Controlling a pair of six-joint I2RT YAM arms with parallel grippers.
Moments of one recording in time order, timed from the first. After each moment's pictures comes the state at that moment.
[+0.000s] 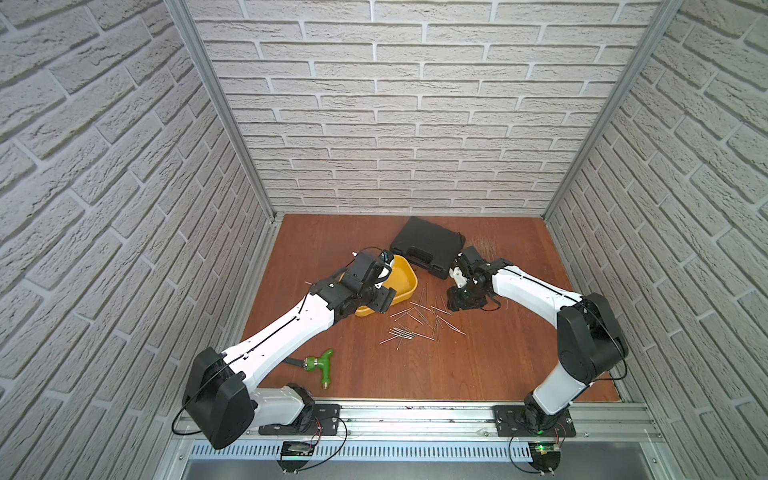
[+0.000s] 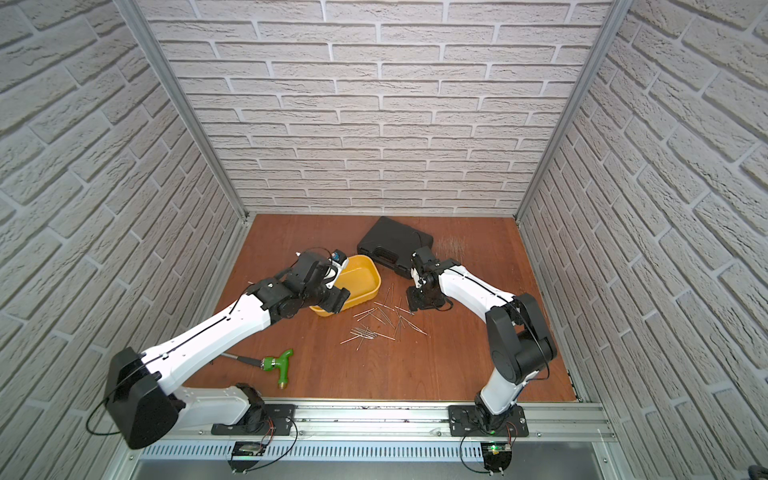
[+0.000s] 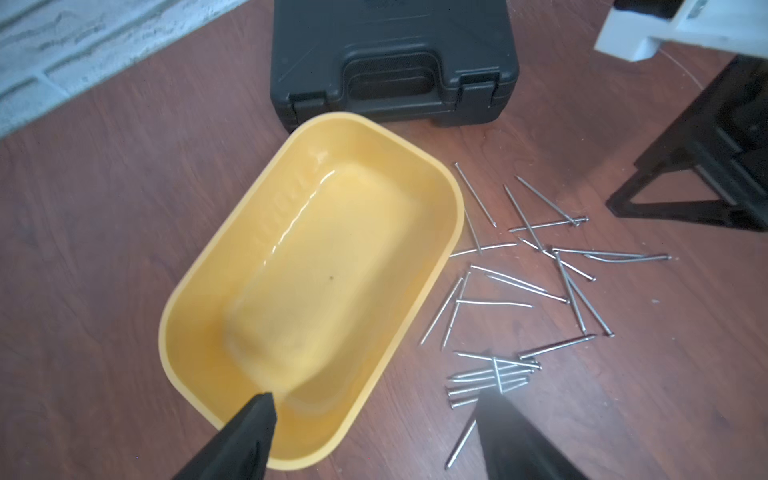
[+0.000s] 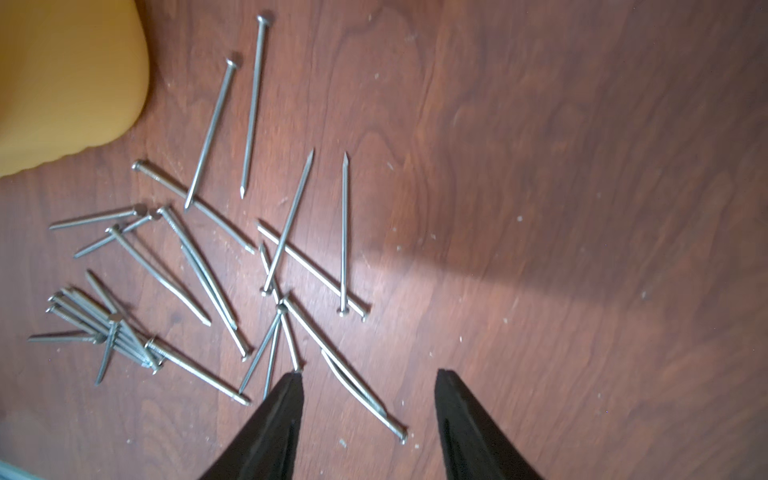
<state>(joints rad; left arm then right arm) -0.67 1.27 1.02 -0.61 -0.10 -0.09 0.39 1.72 1.18 -0.83 -0.08 0.25</state>
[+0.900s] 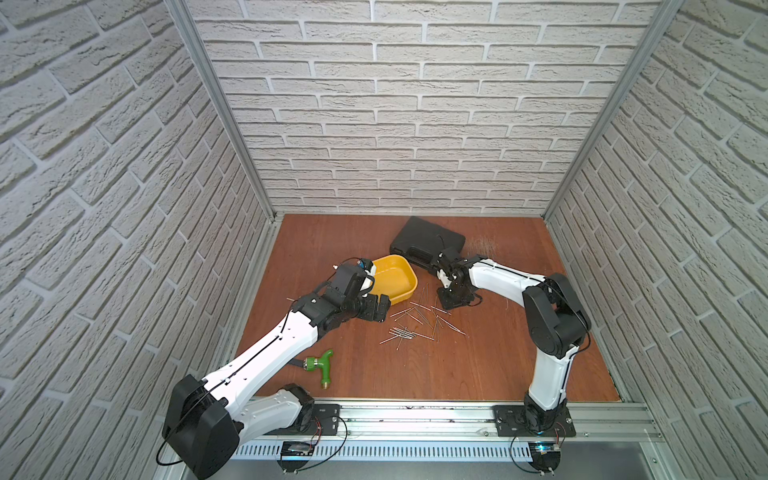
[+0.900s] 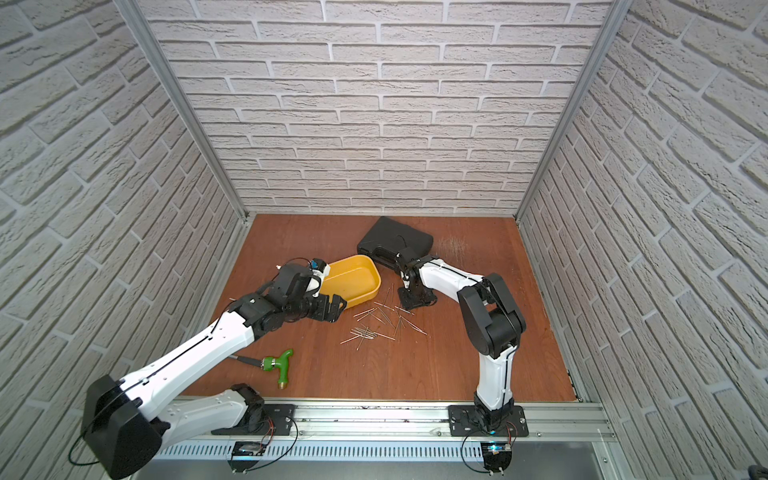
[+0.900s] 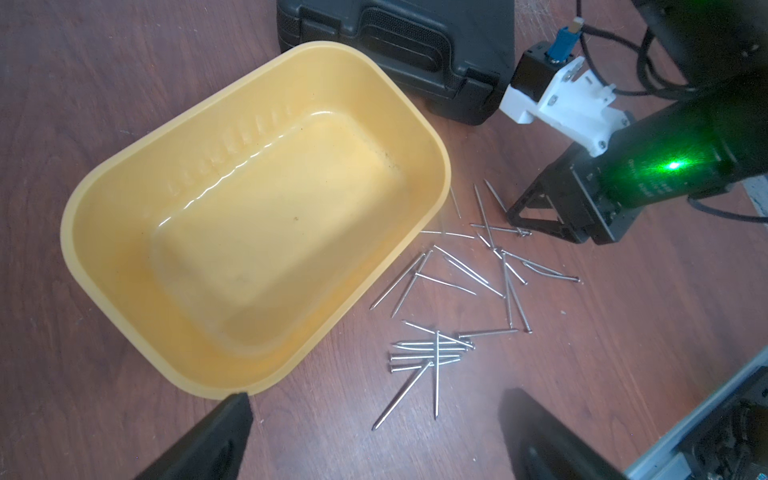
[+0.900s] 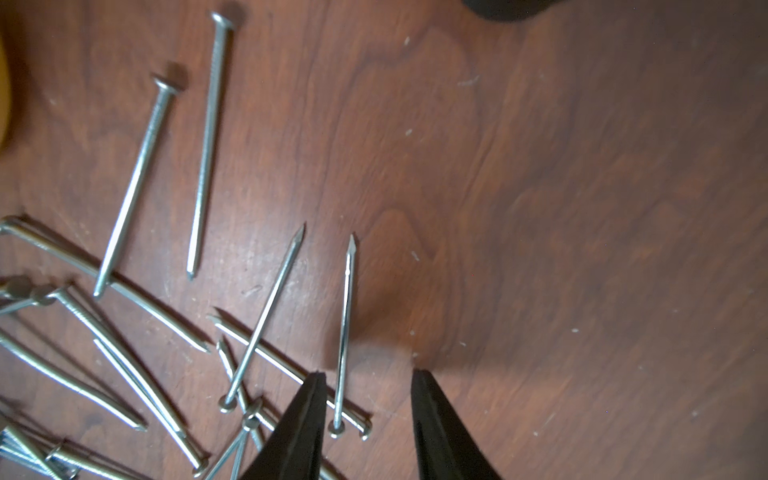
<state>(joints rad) -0.61 1.13 0.87 -0.58 0.06 -0.31 0.44 1.92 1.30 -0.85 0.01 0.22</state>
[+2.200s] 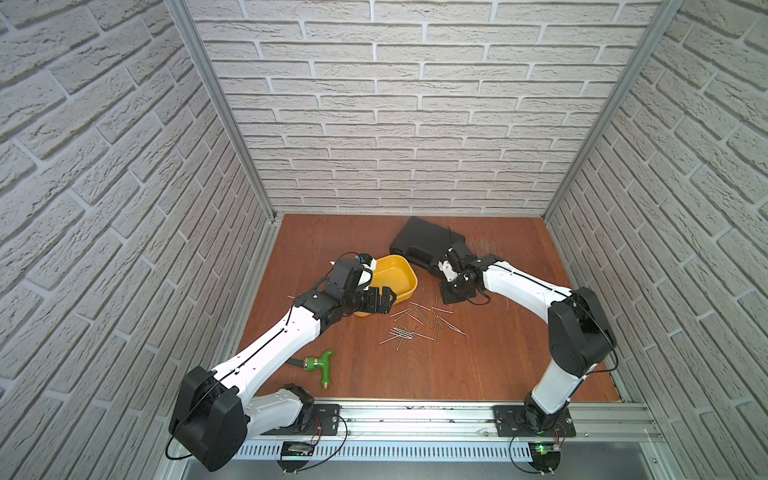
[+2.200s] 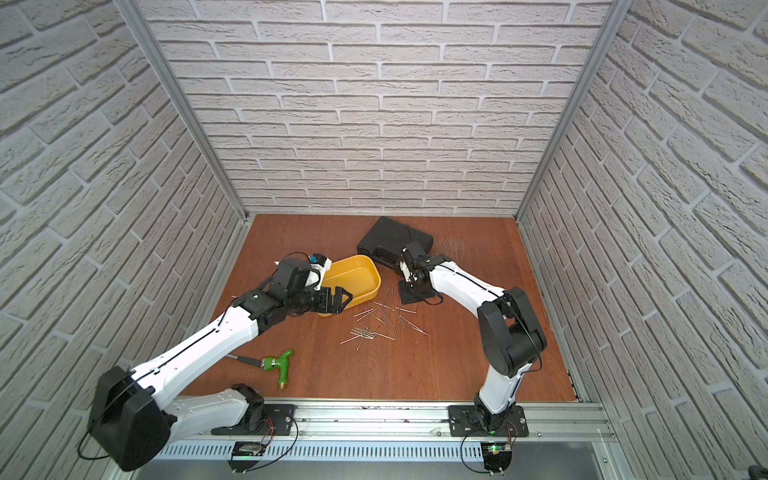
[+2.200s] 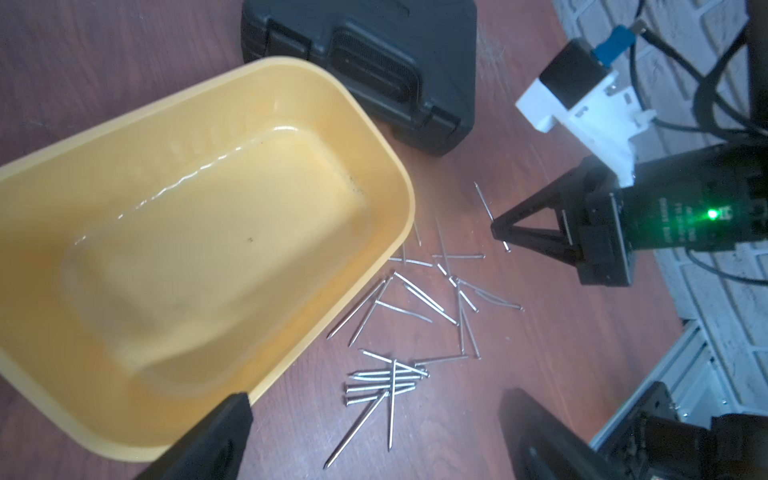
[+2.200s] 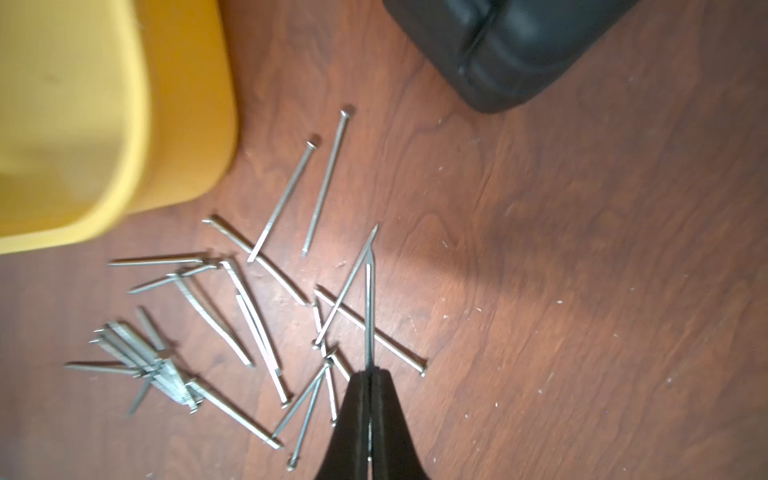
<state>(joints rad) -0.54 1.18 0.85 -0.42 0.24 -0.41 0.42 1.72 1.23 -0.77 -0.11 0.26</state>
